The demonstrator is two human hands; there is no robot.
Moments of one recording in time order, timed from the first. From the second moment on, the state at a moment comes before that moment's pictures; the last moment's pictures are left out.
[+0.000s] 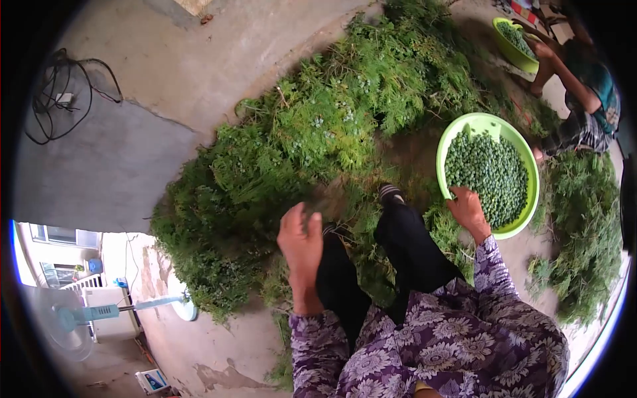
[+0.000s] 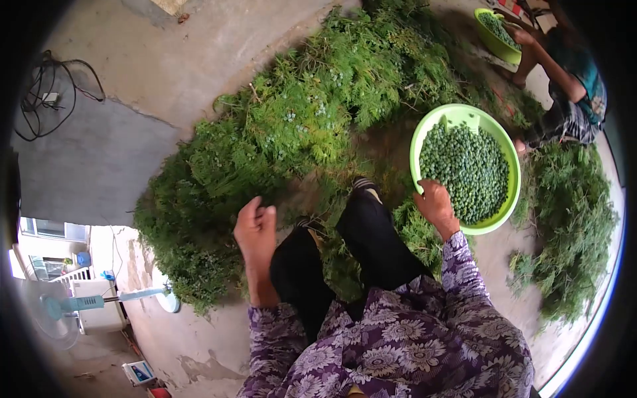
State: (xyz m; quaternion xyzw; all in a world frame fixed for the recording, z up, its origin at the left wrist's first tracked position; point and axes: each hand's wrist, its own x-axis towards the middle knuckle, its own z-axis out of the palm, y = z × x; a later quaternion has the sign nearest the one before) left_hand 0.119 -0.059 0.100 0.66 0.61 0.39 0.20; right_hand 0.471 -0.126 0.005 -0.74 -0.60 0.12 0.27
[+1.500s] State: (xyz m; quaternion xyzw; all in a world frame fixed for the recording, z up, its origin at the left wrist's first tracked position) left_hand 0.081 0.129 0.057 0.52 0.62 0.48 0.34; right_hand 0.161 0.285 -0.107 -0.71 -0.62 0.27 0.19
